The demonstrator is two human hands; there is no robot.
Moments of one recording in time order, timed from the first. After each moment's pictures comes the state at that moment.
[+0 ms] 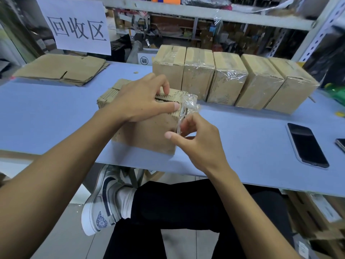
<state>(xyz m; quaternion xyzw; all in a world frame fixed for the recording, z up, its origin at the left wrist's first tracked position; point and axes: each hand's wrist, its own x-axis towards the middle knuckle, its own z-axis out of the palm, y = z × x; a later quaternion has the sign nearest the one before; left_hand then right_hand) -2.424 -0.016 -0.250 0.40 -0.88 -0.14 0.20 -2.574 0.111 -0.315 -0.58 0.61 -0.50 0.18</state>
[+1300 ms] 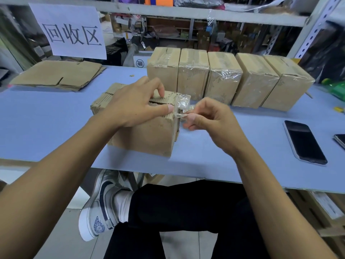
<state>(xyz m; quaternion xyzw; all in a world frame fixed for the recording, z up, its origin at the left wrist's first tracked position) -2.427 -0.017 -0.255 0.40 -0.89 -0.11 0.20 -2.633 0.097 -0.288 -0.56 0.50 -0.54 0.36</state>
